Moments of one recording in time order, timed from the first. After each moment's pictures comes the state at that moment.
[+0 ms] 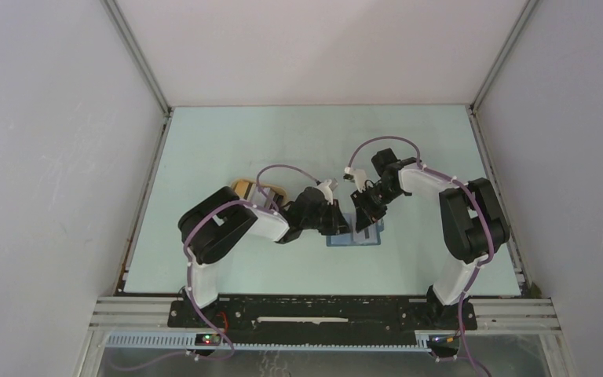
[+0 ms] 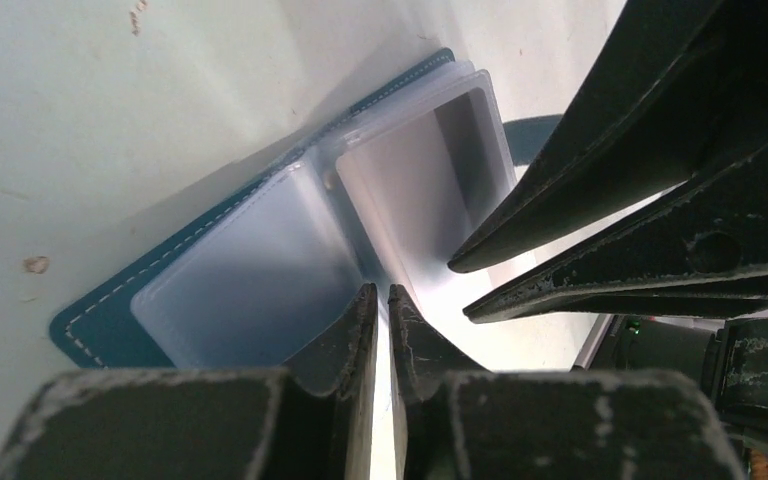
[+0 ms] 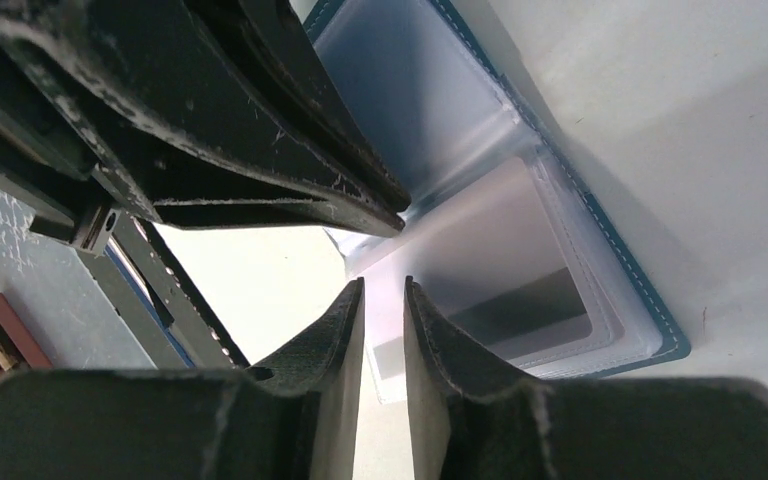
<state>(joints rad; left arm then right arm) -0.85 1.93 0.83 0.54 0.28 -0.82 0.34 1.78 1.10 -0.75 -0.66 -0.36</state>
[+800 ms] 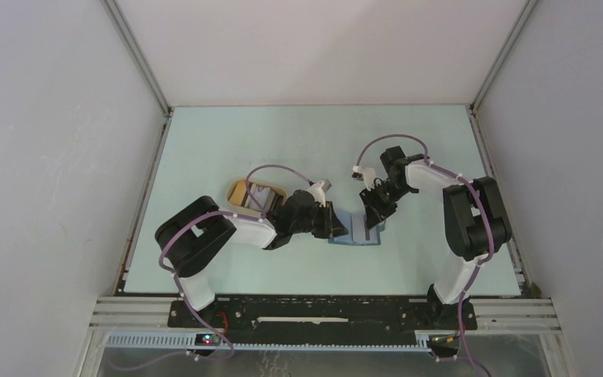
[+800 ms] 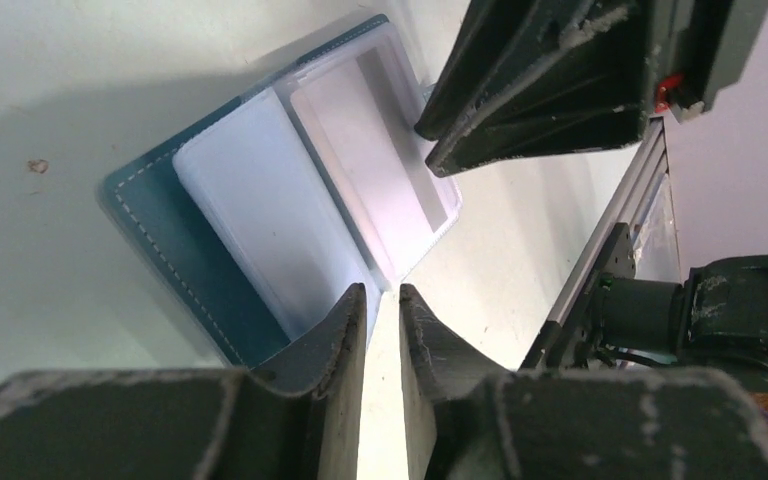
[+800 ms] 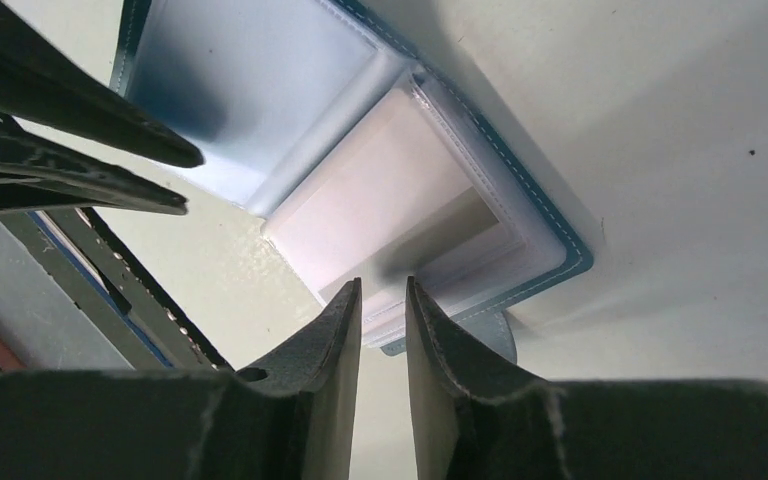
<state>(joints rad) -0.86 1.77 0.73 0.54 0.28 -0.79 0.28 1.79 1.12 -0.81 -0.57 -0.41</state>
